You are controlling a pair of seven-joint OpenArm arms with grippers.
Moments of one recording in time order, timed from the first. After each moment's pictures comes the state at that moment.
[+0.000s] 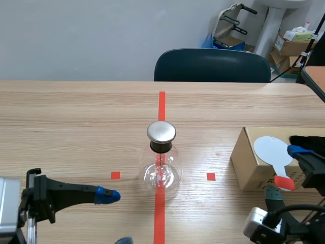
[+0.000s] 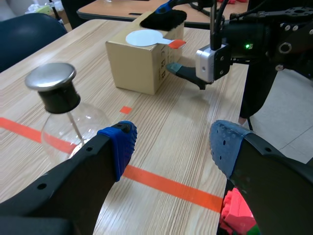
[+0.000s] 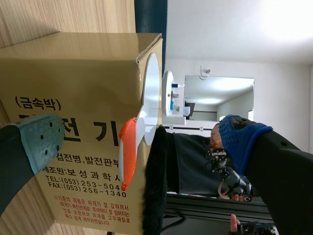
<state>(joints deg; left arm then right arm) 6.4 -63.9 64.6 105.1 -17.2 -0.6 -38.3 -30.7 9.5 8.6 74.8 -75.3 -38.5 24.3</state>
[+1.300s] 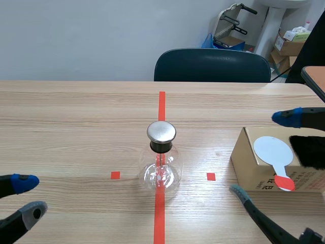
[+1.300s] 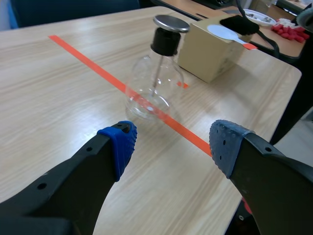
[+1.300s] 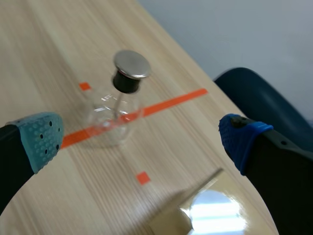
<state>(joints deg) 20.5 -70.3 48.1 90.0 -36.8 -16.4 -56.3 -52.0 45.6 4.7 115.6 -3.3 16.2 32.4</state>
